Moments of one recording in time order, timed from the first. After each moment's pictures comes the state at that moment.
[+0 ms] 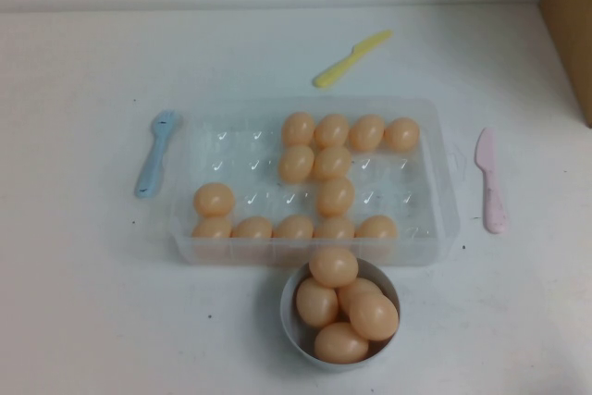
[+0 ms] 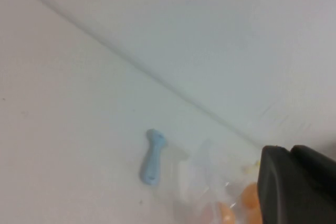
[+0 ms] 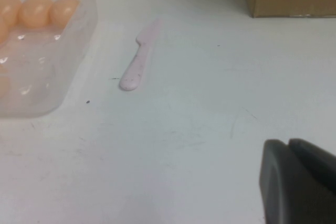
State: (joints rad) right arm 0.06 -0.01 0.03 0.03 0.36 0.05; left arm -0.05 0.08 -0.07 -0.25 0.06 -0.45
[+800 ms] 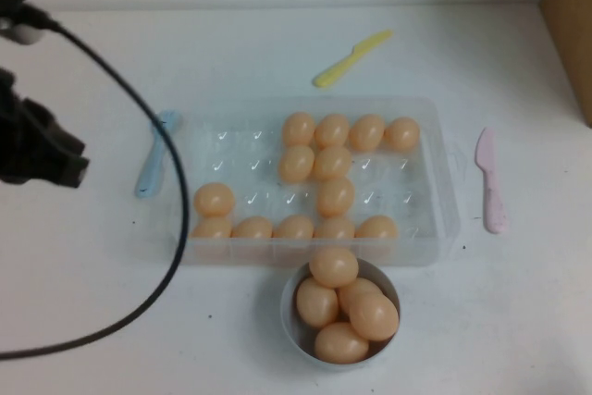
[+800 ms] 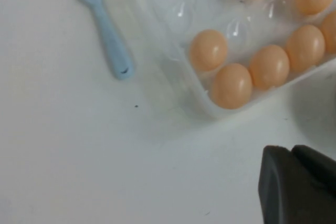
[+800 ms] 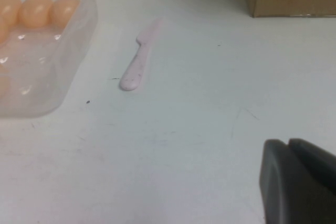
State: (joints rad) right arm 0.06 -0.01 0.03 0.03 0.36 0.05; left arm -0.20 1.15 -1.19 -0.18 1.05 0.35
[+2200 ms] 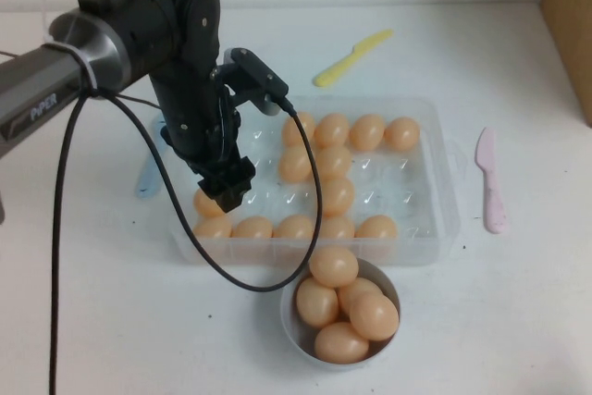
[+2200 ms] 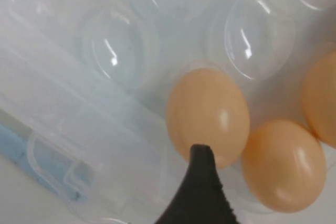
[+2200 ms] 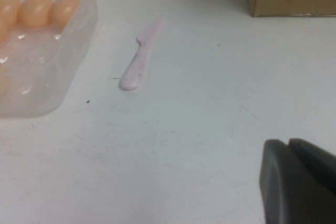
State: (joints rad) right arm 0.06 -0.01 0.03 0.04 0.36 0.05; left arm -0.47 1.99 -1.73 0.04 1.23 0.48
